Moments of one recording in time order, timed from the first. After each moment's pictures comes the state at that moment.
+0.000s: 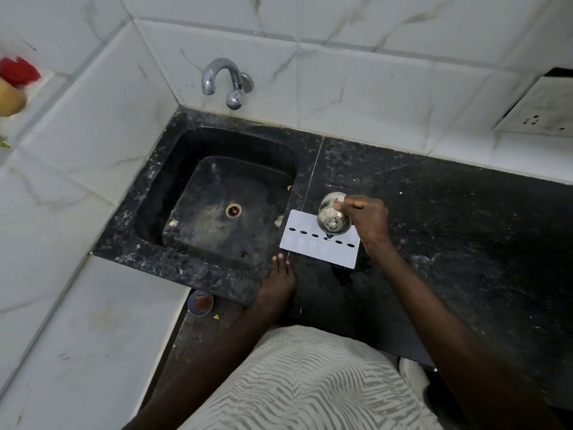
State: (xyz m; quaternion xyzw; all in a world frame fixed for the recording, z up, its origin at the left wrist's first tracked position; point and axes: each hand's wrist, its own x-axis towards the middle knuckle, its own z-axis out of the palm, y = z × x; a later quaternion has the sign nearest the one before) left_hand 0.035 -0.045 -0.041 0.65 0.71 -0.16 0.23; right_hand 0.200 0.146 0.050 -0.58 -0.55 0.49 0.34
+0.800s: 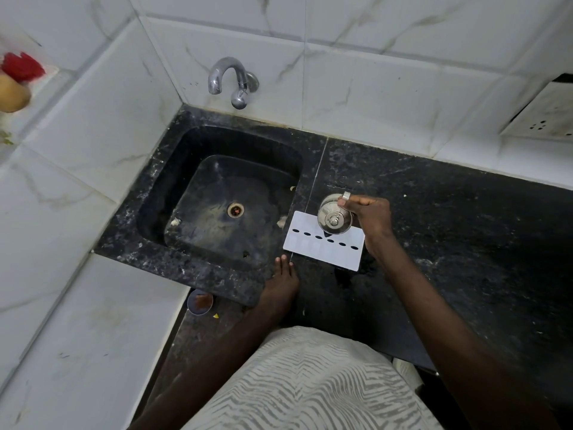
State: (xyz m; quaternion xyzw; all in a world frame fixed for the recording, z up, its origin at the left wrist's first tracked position) left_hand 0.033 -0.046 -0.048 0.66 0.70 -0.15 0.23; right_hand 0.187 0.154 0.058 -0.60 -0.45 0.57 0.34
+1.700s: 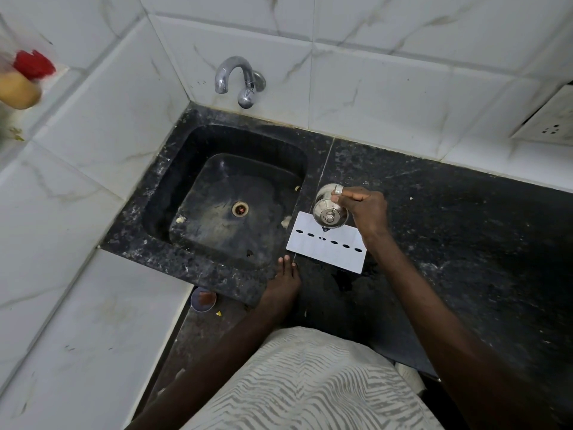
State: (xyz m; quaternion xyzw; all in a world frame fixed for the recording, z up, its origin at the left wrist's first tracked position) left_hand 0.034 -0.047 -0.050 0.66 0.71 -0.14 0.22; right_hand 0.169 0.156 0.068 -0.55 -0.52 0.55 0.36
